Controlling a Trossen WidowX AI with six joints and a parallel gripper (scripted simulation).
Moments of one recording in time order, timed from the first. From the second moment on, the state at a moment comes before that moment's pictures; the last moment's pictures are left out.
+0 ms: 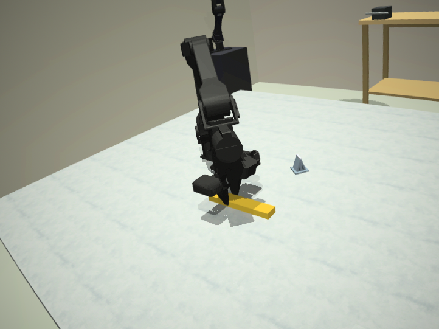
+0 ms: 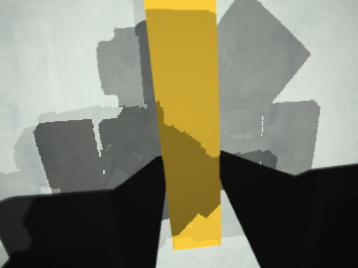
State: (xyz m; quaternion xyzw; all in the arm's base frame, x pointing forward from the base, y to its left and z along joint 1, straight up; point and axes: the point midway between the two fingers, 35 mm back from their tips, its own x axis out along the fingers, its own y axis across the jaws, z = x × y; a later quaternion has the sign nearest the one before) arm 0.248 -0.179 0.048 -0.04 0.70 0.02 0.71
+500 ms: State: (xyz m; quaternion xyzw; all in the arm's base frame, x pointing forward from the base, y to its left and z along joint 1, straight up) arm 0.249 -0.179 0.073 -0.03 0.70 0.02 0.71
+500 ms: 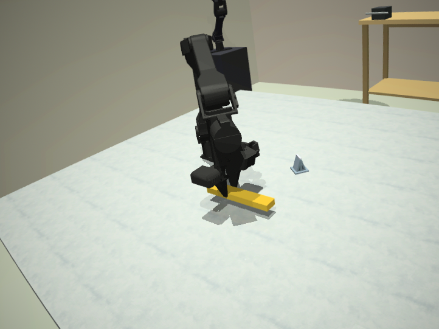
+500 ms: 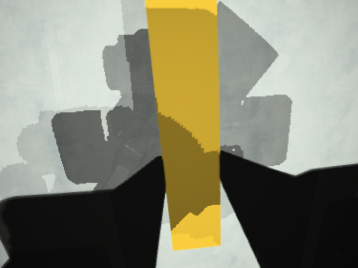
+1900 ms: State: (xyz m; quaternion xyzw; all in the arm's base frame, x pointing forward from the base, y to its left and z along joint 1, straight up) arm 0.270 -0.126 0.141 -0.11 0.69 0.09 0.71
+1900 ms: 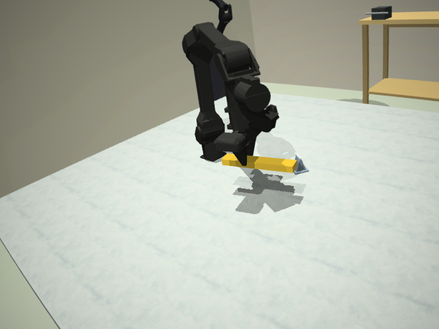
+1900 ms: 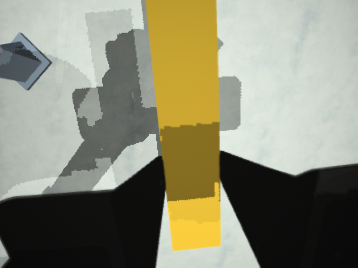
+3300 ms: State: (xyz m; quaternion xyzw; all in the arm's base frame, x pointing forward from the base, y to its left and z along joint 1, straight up) arm 0.282 0.026 0.141 -0.32 0.62 0.31 0.64
